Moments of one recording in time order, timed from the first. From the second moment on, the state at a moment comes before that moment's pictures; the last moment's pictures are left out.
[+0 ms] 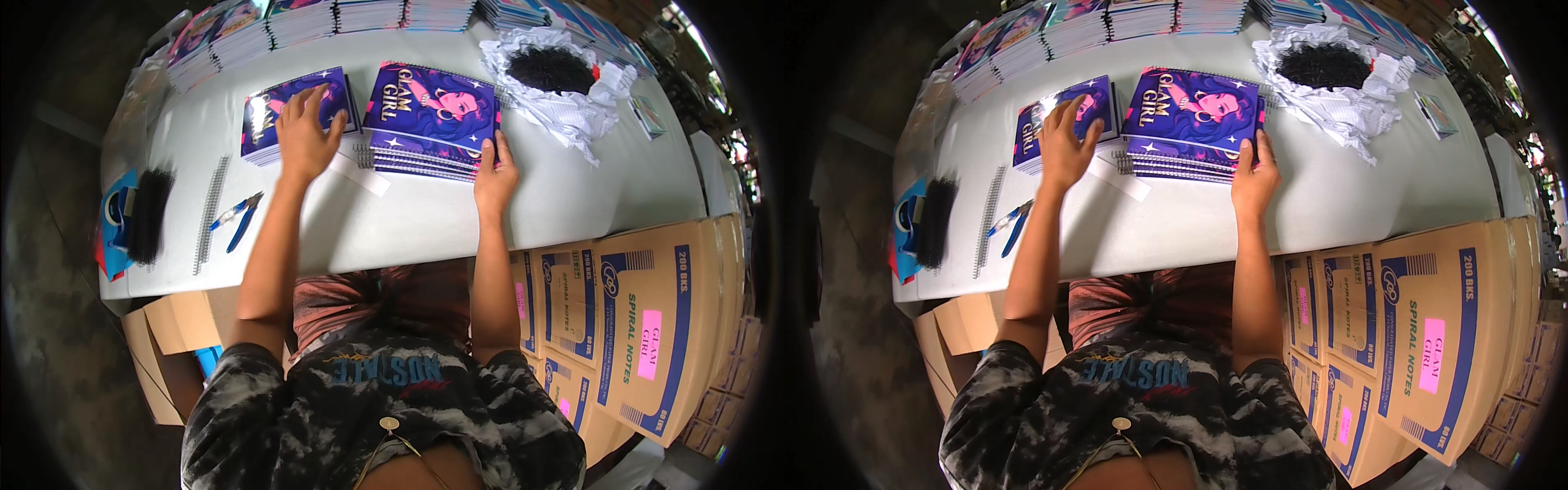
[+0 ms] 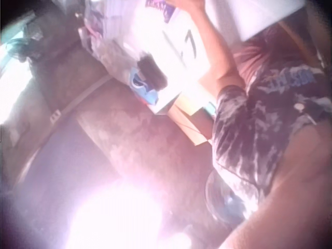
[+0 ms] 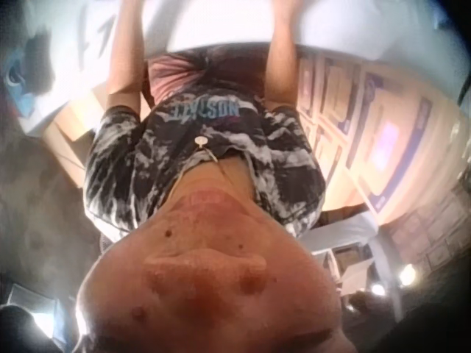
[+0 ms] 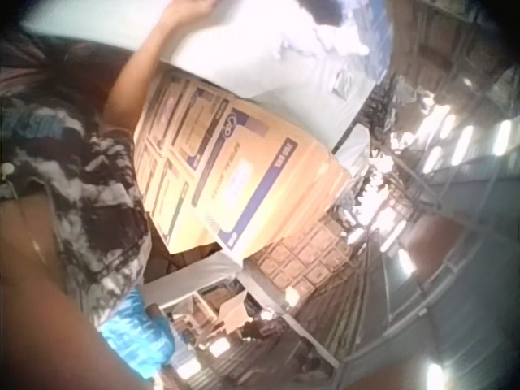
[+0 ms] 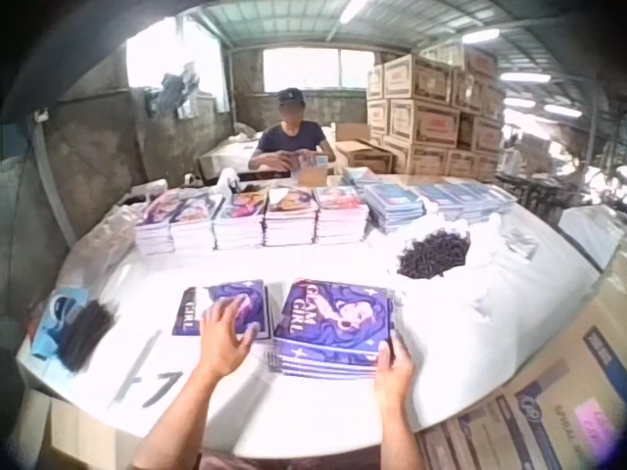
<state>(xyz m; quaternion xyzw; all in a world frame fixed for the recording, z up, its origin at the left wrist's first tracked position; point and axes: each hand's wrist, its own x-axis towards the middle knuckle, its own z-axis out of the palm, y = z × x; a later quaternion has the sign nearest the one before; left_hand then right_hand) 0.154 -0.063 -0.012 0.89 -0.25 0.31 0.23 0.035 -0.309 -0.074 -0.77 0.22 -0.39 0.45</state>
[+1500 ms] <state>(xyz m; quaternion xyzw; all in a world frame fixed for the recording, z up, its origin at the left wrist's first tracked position) 0.114 0.129 0.037 0.87 -0.18 -0.03 0.46 0.028 -0.203 -0.034 -0.67 -0.13 -0.12 0.73</state>
